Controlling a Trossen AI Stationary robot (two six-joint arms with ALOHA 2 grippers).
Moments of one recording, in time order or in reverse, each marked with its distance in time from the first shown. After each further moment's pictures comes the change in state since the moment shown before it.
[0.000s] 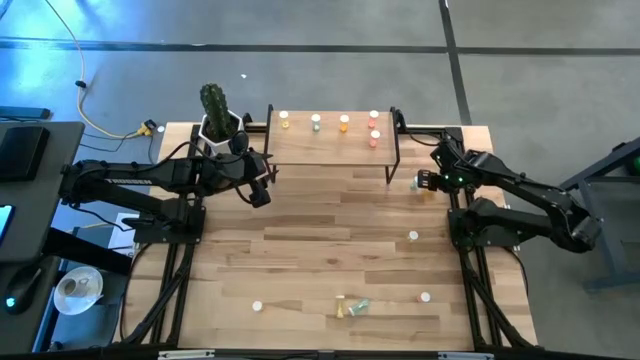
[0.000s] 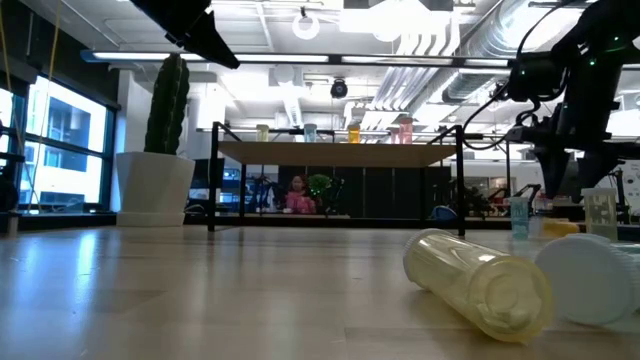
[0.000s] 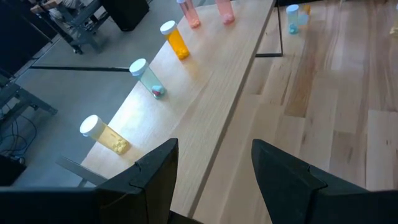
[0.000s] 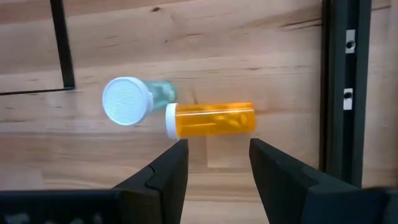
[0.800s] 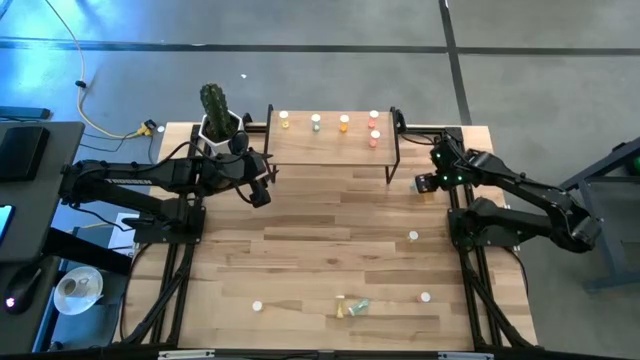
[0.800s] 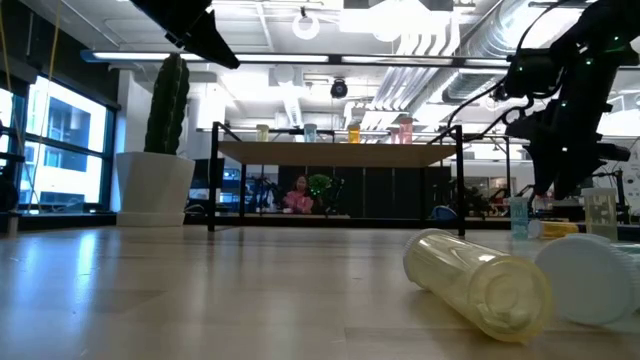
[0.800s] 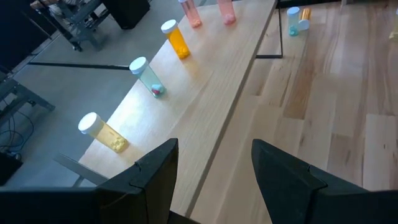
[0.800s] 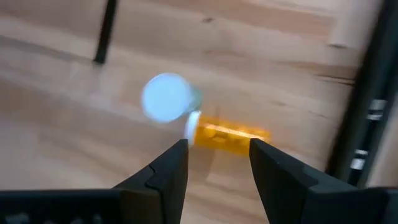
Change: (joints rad) left arm 0.000 0.000 0.000 0.000 0.000 -0.024; right arm 0.000 0.000 0.002 0.066 -0.014 -0.310
